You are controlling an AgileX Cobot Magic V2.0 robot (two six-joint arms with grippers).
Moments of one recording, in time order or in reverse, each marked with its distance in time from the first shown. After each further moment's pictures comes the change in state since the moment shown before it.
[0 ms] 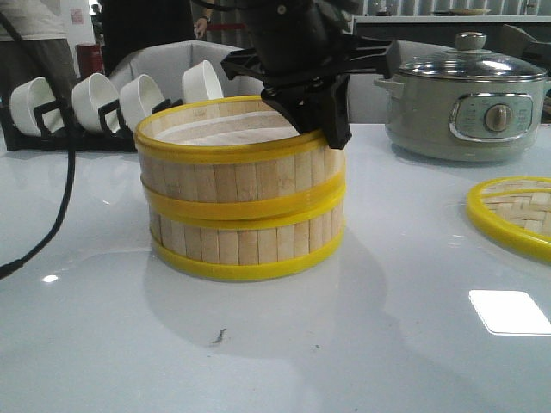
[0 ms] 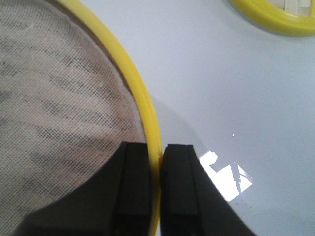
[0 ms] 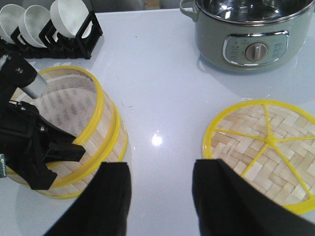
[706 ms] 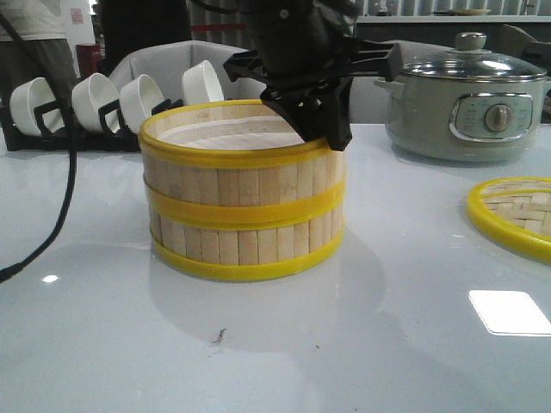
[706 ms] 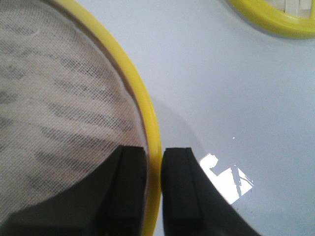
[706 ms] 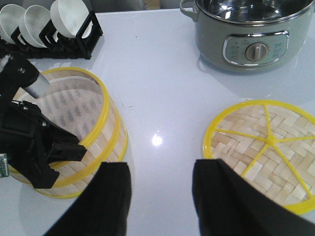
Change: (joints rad) left arm -0.002 0.005 -0.001 0.000 -0.013 0.000; right arm 0.000 0.000 0.000 0.000 0.000 0.000
